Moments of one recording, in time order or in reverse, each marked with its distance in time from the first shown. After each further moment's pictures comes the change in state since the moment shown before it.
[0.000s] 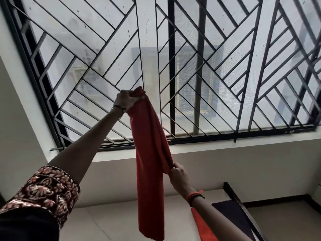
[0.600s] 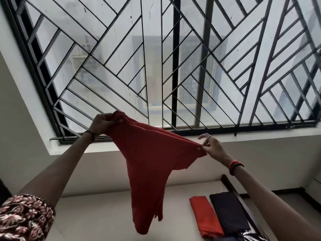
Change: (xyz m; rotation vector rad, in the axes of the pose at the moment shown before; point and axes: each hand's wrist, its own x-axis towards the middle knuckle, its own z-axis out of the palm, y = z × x) left_hand -0.067 -0.125 -0.031 -0.241 -0.166 -0.106; right_hand 0.041 0.073 -0.119 0.298 0.005 0.076
